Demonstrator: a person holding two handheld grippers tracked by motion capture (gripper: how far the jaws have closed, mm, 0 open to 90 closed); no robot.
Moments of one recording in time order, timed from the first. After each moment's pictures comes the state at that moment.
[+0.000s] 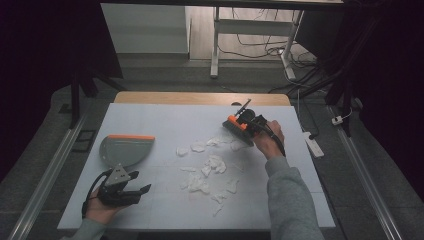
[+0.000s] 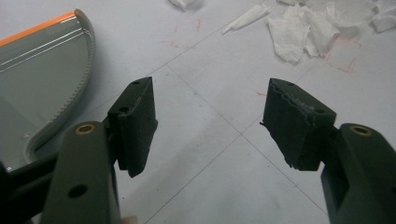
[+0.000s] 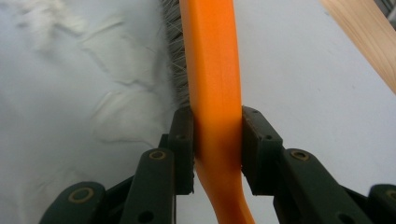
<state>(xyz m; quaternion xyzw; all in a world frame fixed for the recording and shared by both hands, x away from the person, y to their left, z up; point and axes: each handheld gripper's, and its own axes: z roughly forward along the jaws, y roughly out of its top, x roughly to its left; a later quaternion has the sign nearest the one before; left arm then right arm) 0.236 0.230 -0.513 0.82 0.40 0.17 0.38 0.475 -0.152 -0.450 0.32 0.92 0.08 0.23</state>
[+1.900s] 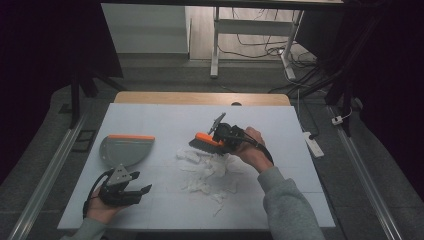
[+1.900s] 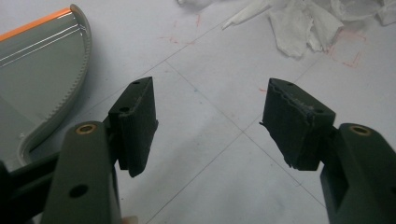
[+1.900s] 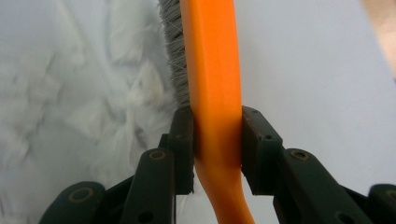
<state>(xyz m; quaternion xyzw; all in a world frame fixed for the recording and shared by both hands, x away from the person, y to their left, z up) 0.238 0.231 -0.515 0.82 0.40 0.17 0.37 0.418 -0.094 -0.434 0.16 0.96 0.17 0.18</state>
